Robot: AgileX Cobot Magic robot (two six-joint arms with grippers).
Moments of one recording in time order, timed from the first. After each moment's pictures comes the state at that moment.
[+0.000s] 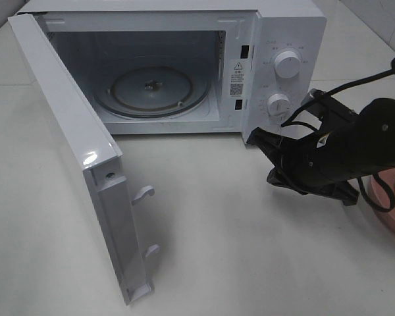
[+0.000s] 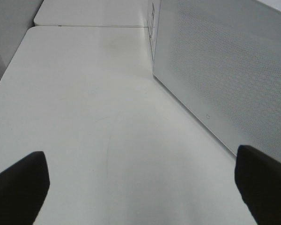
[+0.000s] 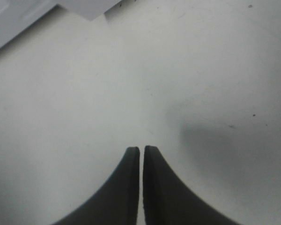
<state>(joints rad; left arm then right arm) 0.02 0.00 -0.50 -0.12 1.04 0.06 0.42 1.72 -0.66 0.35 -0.09 0.52</state>
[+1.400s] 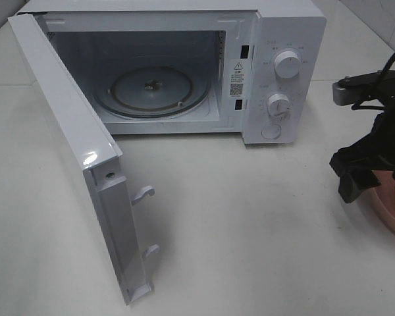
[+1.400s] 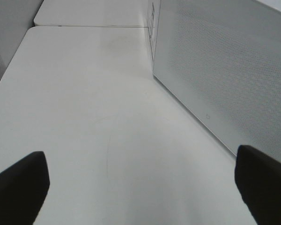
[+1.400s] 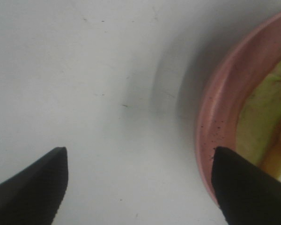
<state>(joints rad) 0.02 0.00 -0.50 -0.12 1.04 0.06 0.21 1.53 -0.87 -0.09 0.79 0.05</state>
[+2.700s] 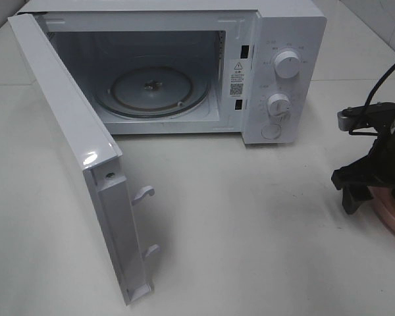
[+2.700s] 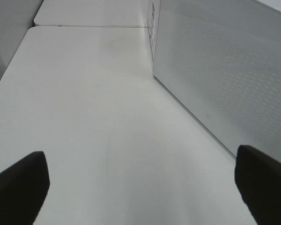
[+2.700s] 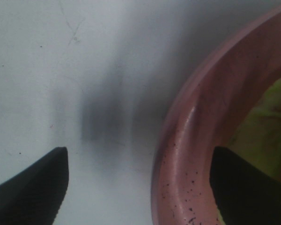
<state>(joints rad) 0.02 0.00 -0.50 -0.12 1.04 0.06 0.08 1.78 -0.87 -0.12 0.59 0.05</state>
